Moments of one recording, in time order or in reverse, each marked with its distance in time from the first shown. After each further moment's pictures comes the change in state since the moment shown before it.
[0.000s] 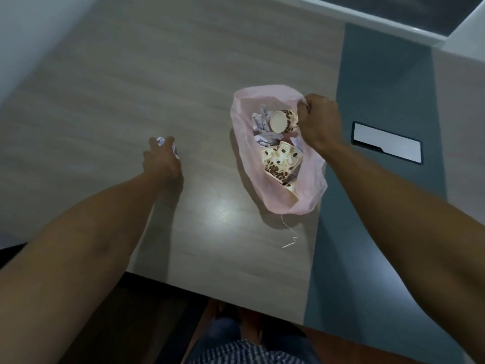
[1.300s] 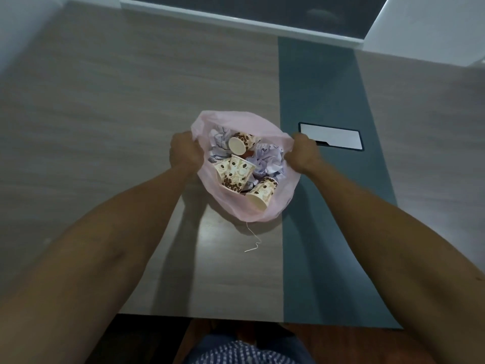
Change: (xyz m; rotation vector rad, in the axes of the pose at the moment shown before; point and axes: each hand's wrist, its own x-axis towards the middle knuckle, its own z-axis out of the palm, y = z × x) left_hand -0.029 0.189 0.002 -0.260 0.106 0.236; right_hand -0.046 0.086 -0.052 -0.125 -0.295 0.405
